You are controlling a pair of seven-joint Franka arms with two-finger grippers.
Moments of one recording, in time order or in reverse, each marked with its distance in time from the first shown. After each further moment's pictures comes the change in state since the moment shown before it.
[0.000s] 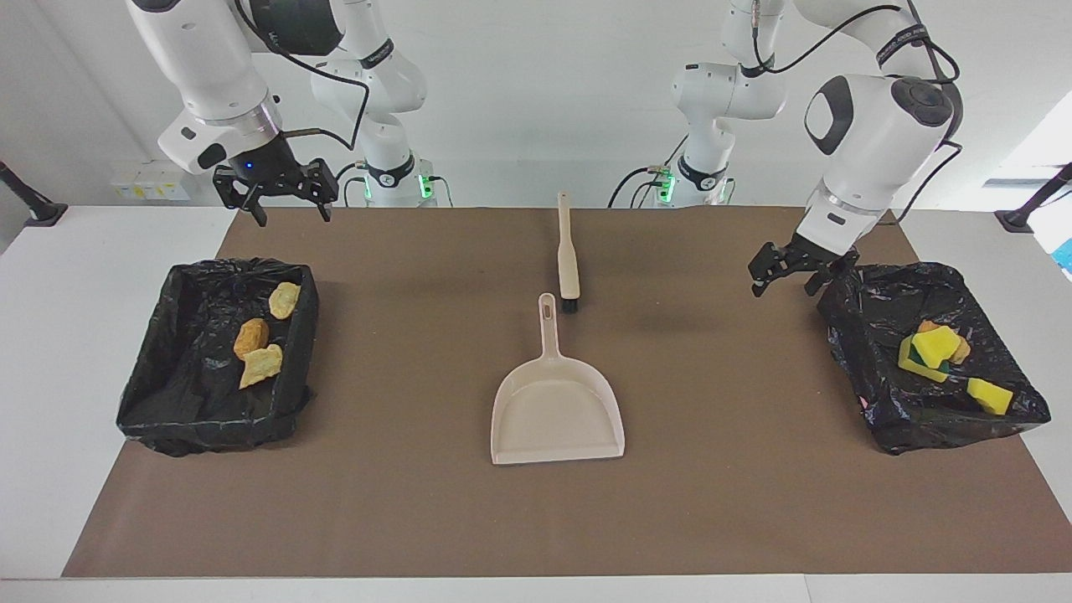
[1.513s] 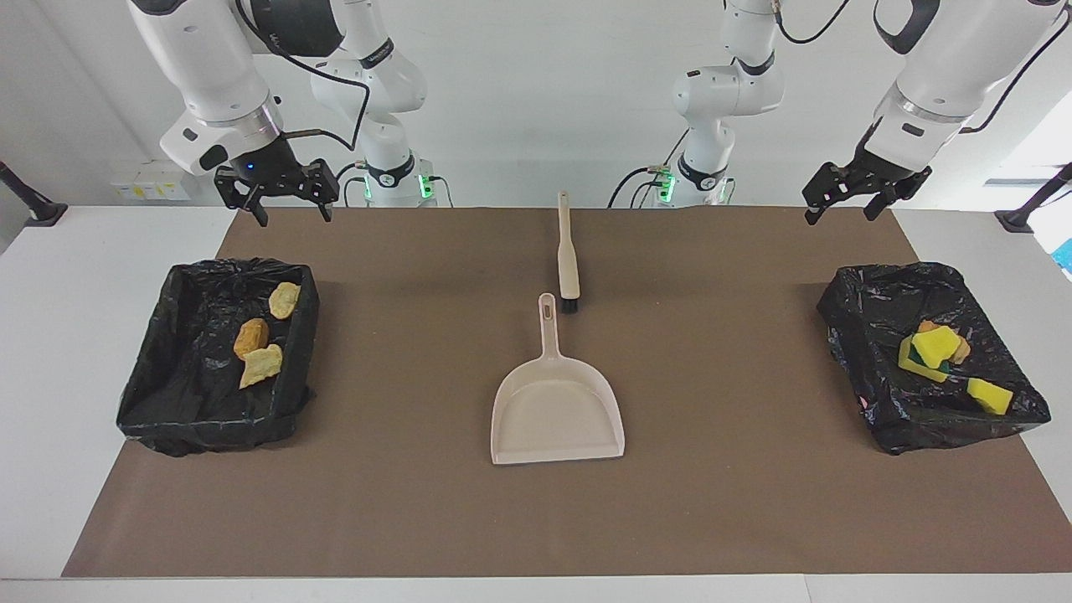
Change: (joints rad) left arm 0.258 -0.019 -0.230 0.309 0.068 -0.444 0.002; right arm 0.000 -0.004 0.000 -0.010 0.000 0.000 0.000
